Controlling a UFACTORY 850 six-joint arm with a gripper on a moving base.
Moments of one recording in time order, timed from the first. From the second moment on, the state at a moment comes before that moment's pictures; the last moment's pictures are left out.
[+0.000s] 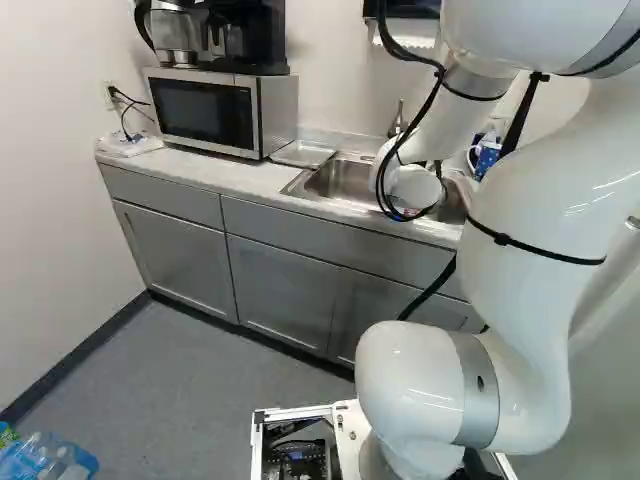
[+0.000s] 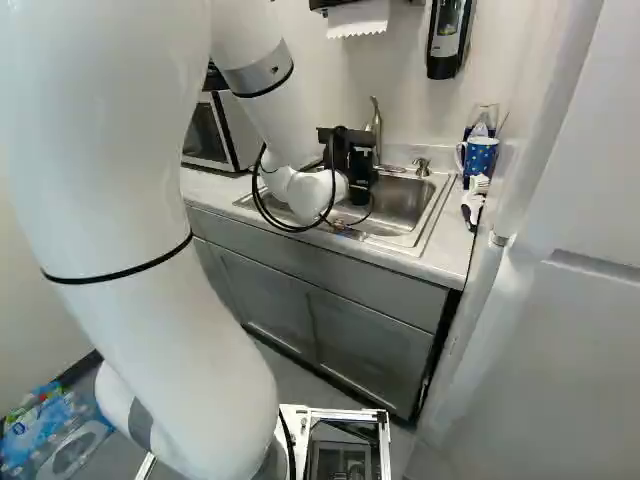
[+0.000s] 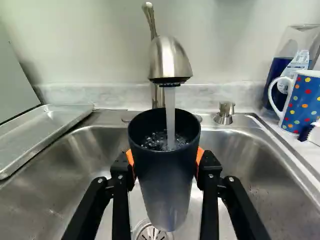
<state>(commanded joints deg) -17.0 -8.1 -38.4 3.7 49.3 0.0</state>
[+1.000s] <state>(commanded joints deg) -15.9 -7.5 -37.7 3.7 49.3 0.0</state>
